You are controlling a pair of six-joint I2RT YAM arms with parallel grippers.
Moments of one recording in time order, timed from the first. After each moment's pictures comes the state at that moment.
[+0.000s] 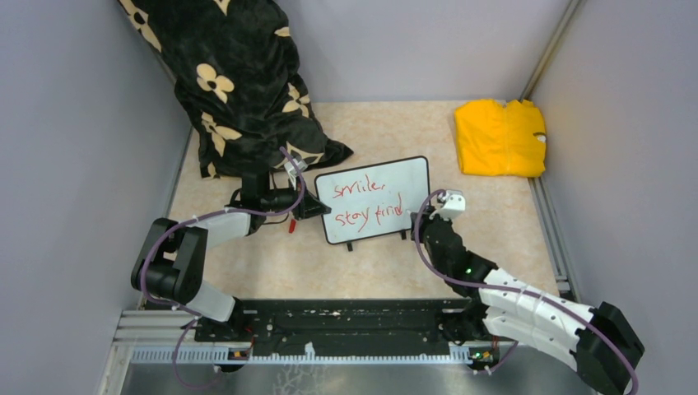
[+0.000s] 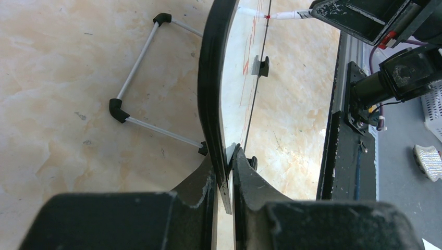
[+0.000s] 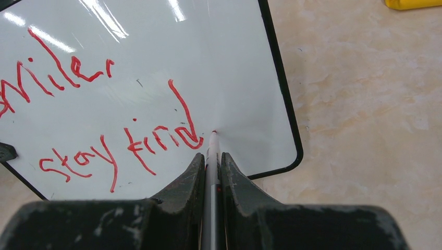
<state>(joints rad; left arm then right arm) -0.30 1.53 0.64 0.42 0.94 -0.15 0.81 0.79 0.30 0.15 0.65 0.54</state>
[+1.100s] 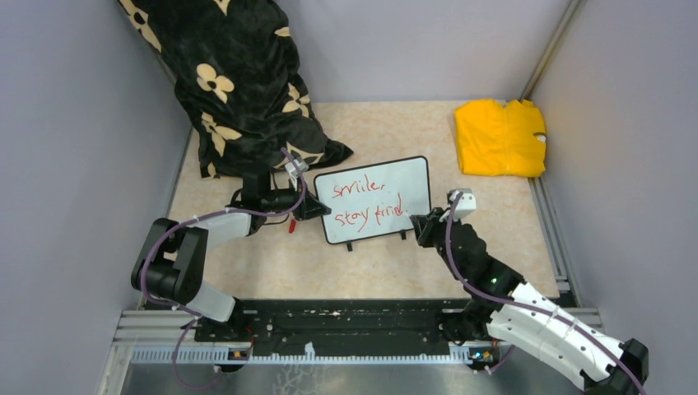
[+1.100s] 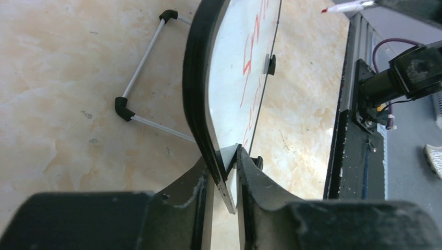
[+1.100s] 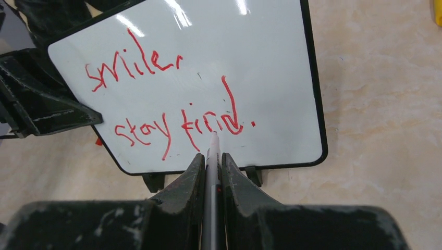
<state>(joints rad) -0.30 1.53 0.64 0.42 0.93 -0.14 0.81 0.52 0.38 -0.13 0.47 0.53</state>
